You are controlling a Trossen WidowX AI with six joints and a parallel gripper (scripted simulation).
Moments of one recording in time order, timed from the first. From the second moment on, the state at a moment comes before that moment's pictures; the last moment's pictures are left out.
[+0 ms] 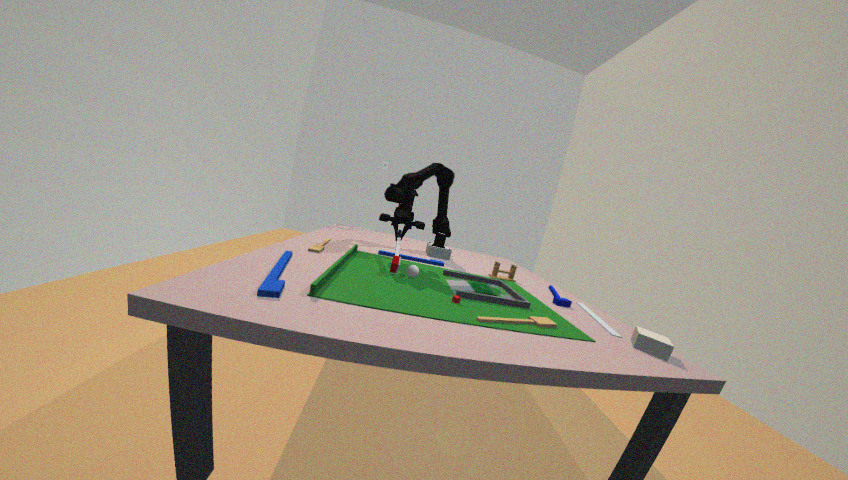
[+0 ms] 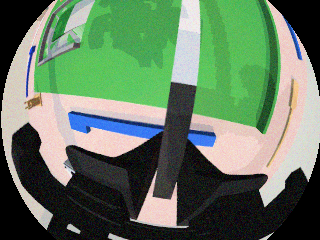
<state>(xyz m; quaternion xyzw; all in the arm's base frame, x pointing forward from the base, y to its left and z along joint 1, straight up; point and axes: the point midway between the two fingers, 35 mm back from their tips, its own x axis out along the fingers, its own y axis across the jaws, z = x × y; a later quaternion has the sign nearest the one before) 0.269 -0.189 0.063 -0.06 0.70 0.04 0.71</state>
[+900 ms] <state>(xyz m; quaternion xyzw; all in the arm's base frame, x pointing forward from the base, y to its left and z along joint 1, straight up) 0.267 -0.123 0.060 -0.05 0.70 0.04 0.71</state>
